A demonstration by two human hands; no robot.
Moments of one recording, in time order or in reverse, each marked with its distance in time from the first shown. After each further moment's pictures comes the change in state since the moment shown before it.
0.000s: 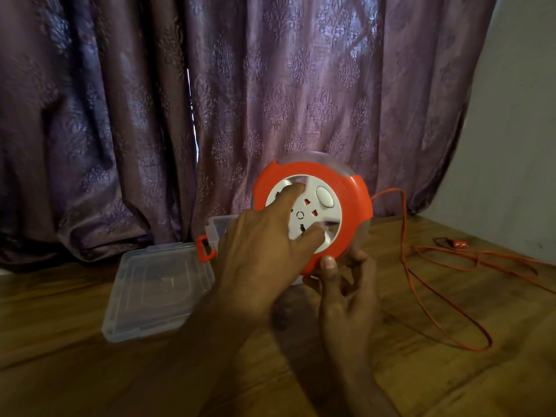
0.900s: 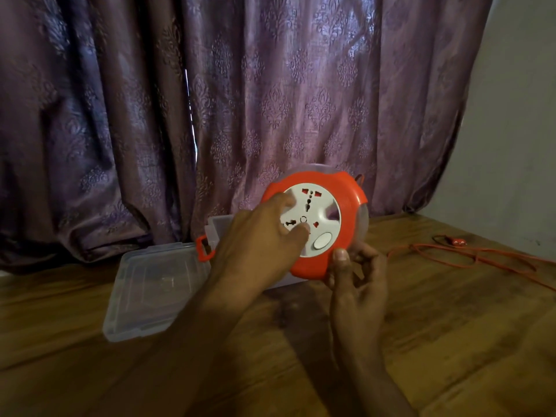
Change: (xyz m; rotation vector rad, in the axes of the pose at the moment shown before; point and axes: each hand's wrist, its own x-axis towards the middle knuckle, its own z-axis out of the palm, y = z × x) left_hand 0.006 -0.007 -0.002 -0.186 -0.166 -0.122; right_hand 0.012 0.003 -0.006 0.078 0.042 0.078
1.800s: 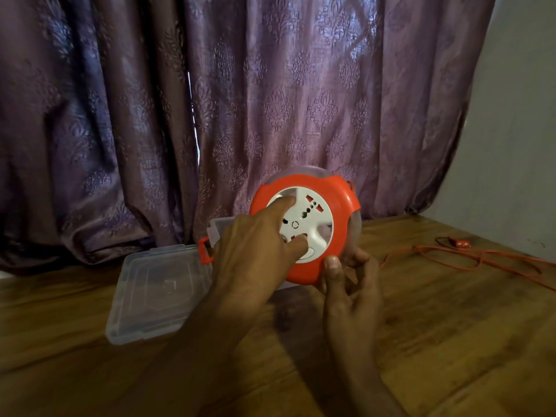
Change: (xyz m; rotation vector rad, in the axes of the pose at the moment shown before) left_hand 0.003 -0.009 0.004 0.234 0.092 0.016; right_hand -0.008 -0.002 0.003 -0.096 -0.050 -0.151
